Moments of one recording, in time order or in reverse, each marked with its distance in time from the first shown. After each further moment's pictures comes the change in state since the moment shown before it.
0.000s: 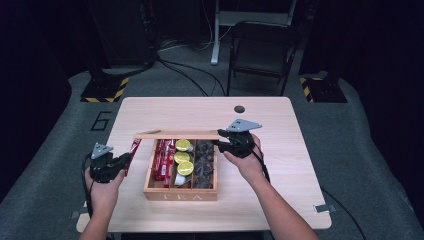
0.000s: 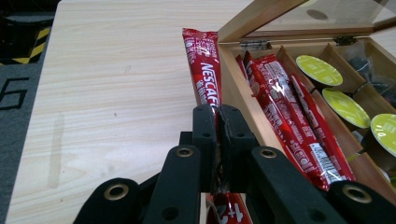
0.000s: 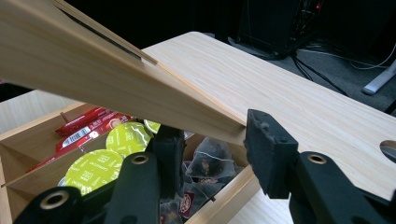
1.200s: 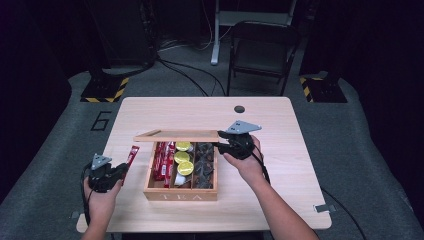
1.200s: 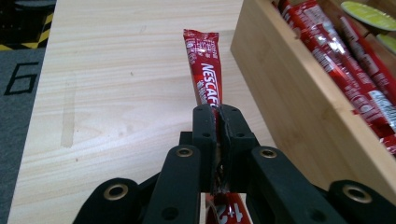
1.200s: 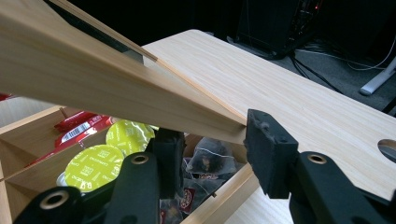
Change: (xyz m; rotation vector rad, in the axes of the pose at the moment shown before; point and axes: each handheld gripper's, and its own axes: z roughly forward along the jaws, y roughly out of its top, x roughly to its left) left arm 0.020 -0.040 0.013 0.057 0.032 0.013; right arm 0.003 -0.003 -0.001 0.001 -0.009 -0.019
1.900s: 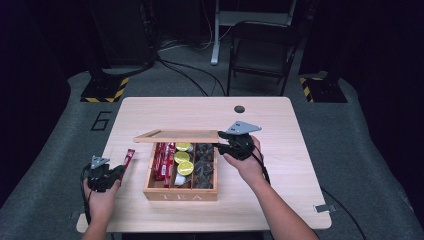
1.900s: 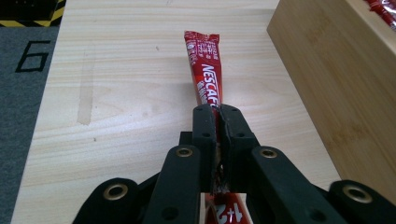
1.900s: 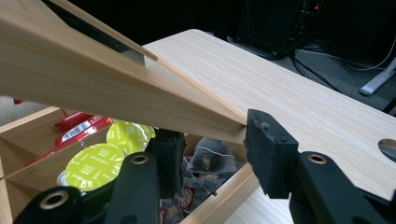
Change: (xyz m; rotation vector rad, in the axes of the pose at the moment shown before) left arm 0.017 -0.013 0.019 0.039 0.050 -0.047; right arm 0.000 -0.001 0.000 -0.001 0.001 -0.005
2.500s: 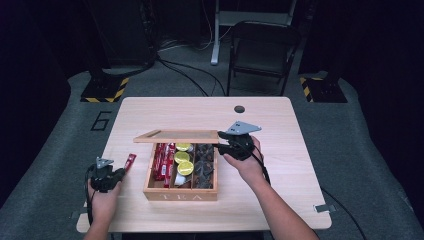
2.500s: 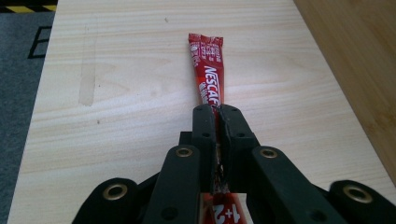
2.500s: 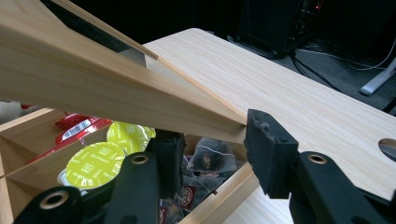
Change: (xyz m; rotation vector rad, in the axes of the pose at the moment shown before) left arm 0.003 -0.008 0.013 0.071 0.050 0.023; right arm 0.000 0.000 0.000 0.005 0.005 -0.008
